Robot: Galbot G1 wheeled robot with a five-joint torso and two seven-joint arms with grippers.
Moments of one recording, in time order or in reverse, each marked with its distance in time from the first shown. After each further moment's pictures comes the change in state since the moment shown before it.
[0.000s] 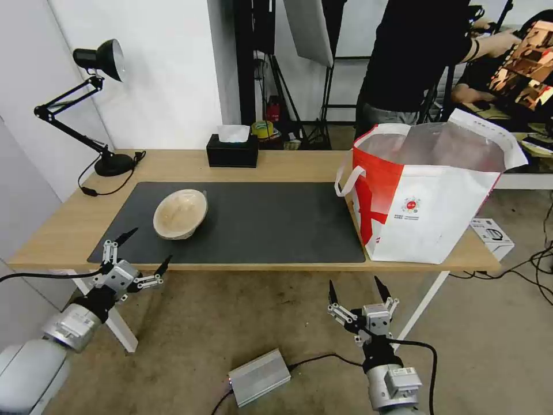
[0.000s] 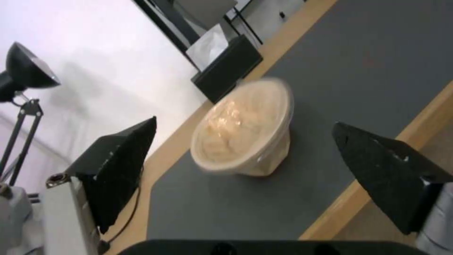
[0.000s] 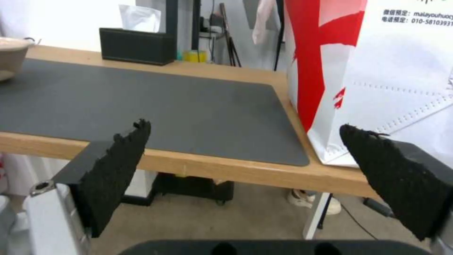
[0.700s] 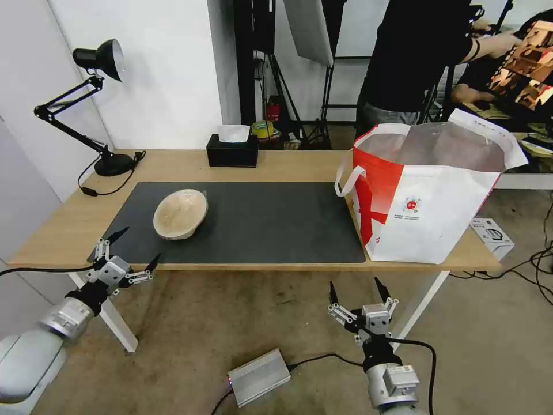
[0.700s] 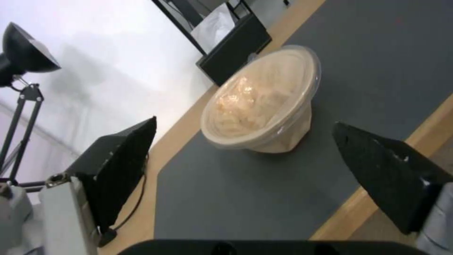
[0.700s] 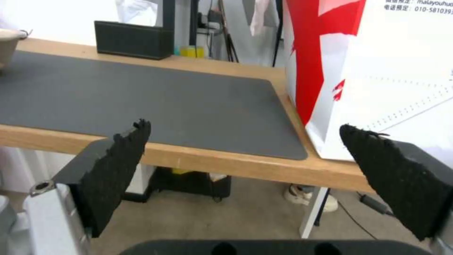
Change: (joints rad) left arm -0.075 0.038 0.031 0.111 -0.005 -0.017 0.002; right arm 0.015 0.002 0.003 -0.026 0.002 -0.002 0.000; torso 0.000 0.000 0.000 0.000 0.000
